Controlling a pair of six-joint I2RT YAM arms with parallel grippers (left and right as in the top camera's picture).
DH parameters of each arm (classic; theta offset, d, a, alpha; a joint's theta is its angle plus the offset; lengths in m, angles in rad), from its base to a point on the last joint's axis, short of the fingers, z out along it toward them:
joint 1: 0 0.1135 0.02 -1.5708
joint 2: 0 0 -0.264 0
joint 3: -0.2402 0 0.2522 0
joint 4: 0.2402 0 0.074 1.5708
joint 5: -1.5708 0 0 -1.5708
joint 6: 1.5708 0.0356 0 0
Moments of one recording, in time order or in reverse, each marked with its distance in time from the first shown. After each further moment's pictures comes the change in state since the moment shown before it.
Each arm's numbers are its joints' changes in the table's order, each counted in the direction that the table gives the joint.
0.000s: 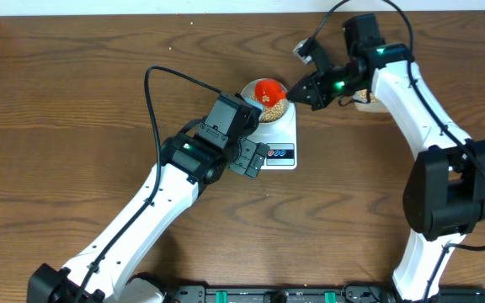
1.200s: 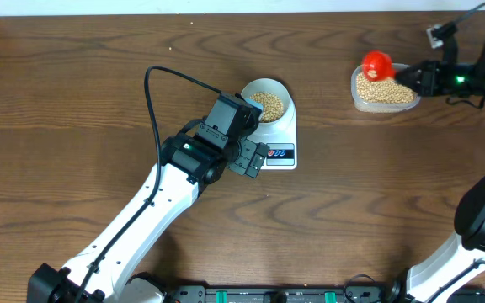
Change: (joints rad) left arm 0.000 0.000 0.000 0.000 0.000 0.000; right arm -0.515 -0.098 0.000 0.152 0.000 -0.011
